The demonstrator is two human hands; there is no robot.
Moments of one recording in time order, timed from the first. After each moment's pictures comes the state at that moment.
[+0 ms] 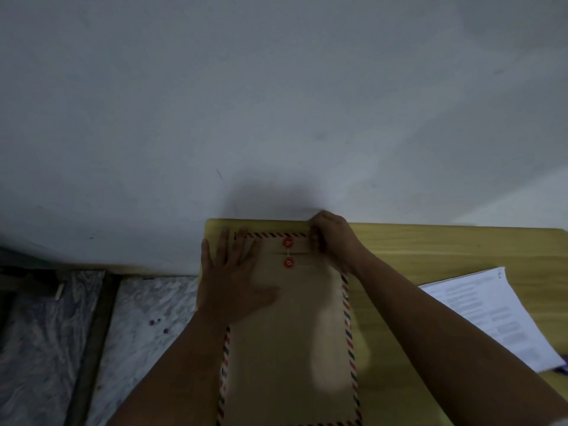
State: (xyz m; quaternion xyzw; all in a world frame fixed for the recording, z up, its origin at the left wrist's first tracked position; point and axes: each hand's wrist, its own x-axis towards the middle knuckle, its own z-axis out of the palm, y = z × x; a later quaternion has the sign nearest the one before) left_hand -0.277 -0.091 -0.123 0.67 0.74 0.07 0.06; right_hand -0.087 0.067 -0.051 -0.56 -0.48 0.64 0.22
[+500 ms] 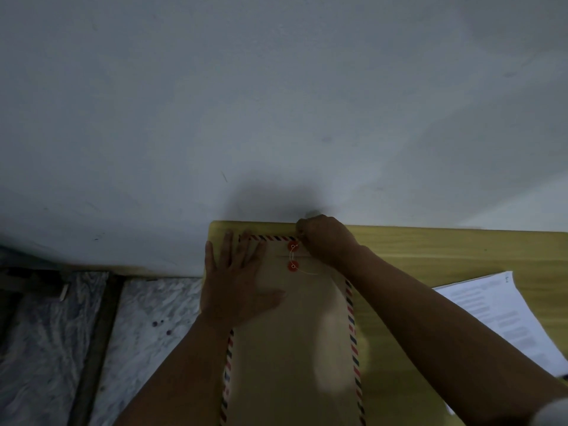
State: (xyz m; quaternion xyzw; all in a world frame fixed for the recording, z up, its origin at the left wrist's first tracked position) left_hand -0.278 -0.090 -0.123 0.67 0.74 0.06 0.07; right_hand -0.107 0.077 -0.056 -0.37 -0.92 0.07 -0.10
